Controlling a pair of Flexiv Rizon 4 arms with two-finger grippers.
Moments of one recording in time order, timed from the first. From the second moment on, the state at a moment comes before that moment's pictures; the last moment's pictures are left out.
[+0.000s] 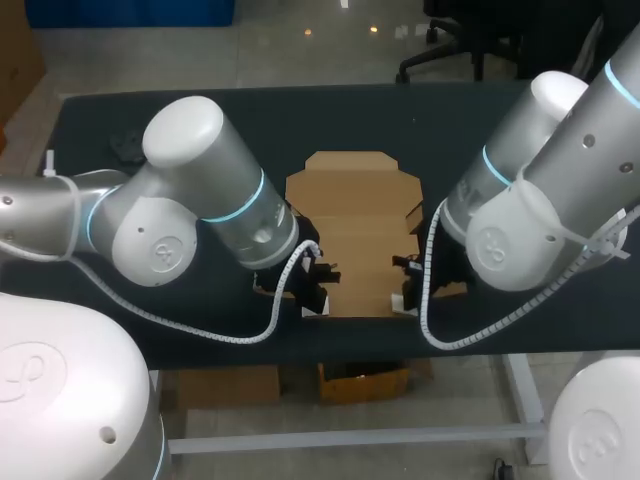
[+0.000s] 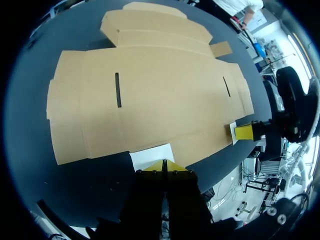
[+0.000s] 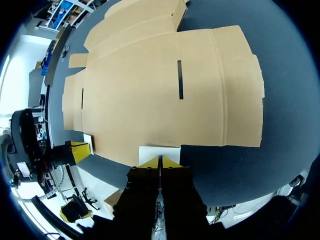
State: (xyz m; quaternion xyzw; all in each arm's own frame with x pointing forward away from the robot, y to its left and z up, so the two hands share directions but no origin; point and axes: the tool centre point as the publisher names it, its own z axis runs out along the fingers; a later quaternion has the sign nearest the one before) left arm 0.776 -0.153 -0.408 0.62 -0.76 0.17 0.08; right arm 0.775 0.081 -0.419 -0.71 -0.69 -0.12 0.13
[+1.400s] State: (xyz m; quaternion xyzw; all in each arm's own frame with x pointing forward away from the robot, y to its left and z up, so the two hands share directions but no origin) left arm 0.773 -0.139 -0.377 0.65 -0.75 0.15 0.03; right arm 0.769 0.060 -0.398 -0.73 -0.65 -0.16 0.11
